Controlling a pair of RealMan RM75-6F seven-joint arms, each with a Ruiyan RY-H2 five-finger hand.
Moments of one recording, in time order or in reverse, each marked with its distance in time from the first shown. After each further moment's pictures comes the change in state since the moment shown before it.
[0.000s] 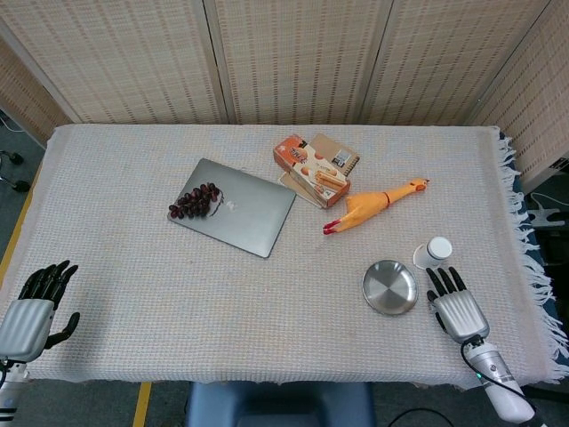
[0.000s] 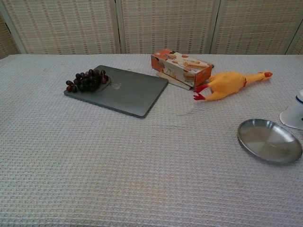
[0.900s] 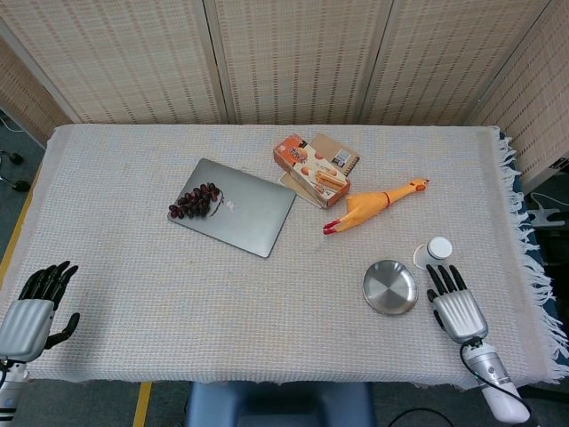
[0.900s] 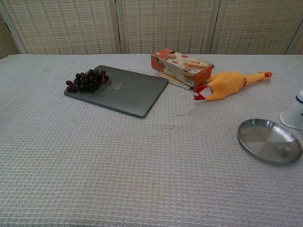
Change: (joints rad) left arm -0.002 0.001 0.002 0.003 -0.001 -0.002 -0.005; right arm -0.018 -0.066 0.001 0.092 -0.032 0.100 0.051
